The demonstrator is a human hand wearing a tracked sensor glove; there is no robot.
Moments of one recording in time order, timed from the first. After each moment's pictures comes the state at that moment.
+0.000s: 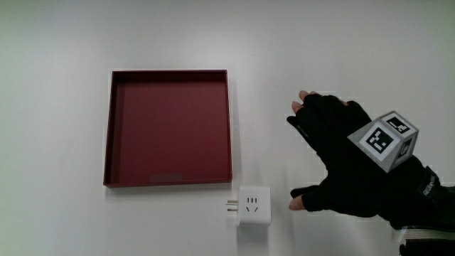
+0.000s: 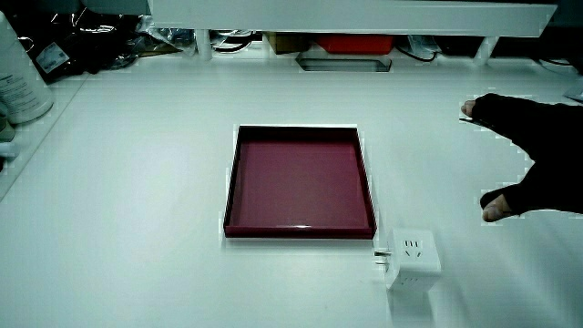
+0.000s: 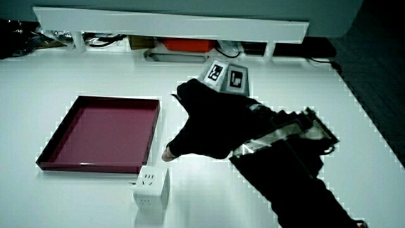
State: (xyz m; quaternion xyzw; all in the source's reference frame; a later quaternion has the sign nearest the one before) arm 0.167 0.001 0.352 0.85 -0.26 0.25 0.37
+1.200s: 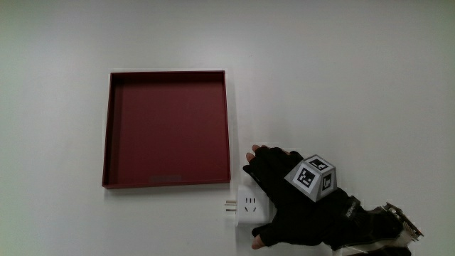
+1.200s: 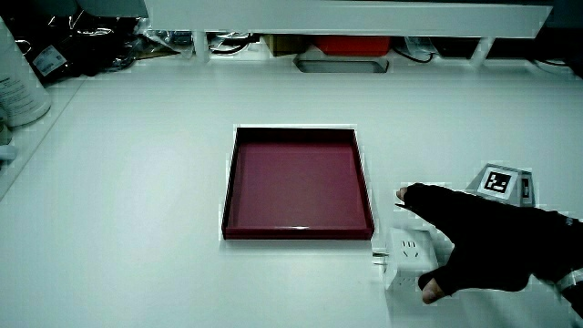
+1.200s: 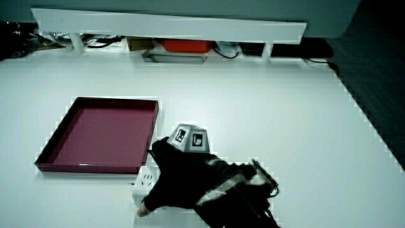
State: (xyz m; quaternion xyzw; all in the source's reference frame) arm 0.116 0.049 0.456 0.81 -0.26 0.25 0.46
